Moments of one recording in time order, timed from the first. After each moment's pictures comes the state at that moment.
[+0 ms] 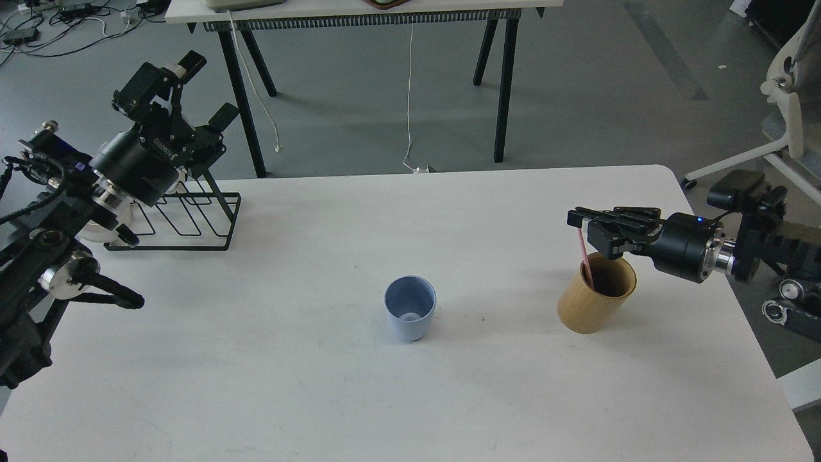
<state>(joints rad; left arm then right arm) -0.47 0.51 -1.10 -1.06 0.87 -0.49 -0.49 0.92 -0.86 0.00 1.25 -1.46 -0.18 0.49</state>
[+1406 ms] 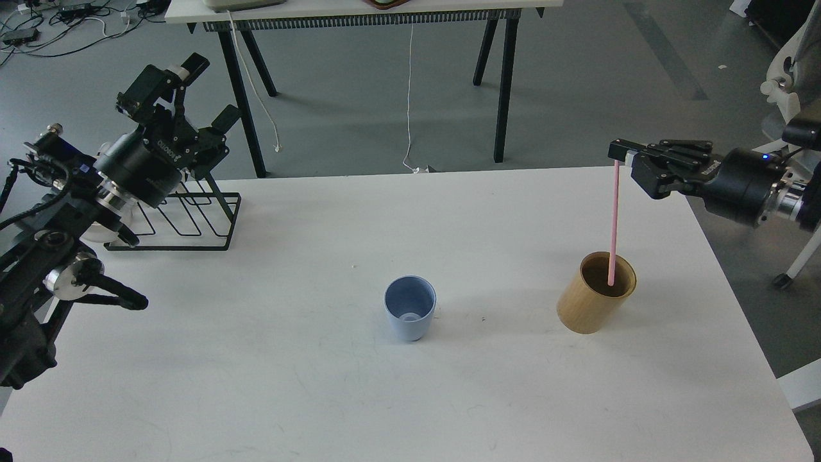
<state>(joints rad) -0.47 0.50 -1.10 -1.05 0.87 -0.49 -0.49 1.10 -1.05 0.01 1.36 -1.44 -0.18 0.49</state>
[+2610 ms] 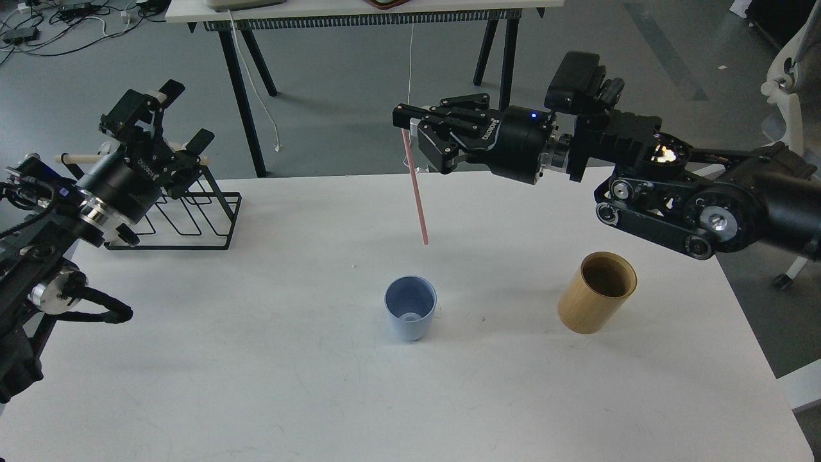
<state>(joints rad) -0.46 0.50 -1.10 -0.90 0.85 -0.49 -0.49 1.27 -0.37 -0.05 1.10 -1.46 -0.30 0.49</state>
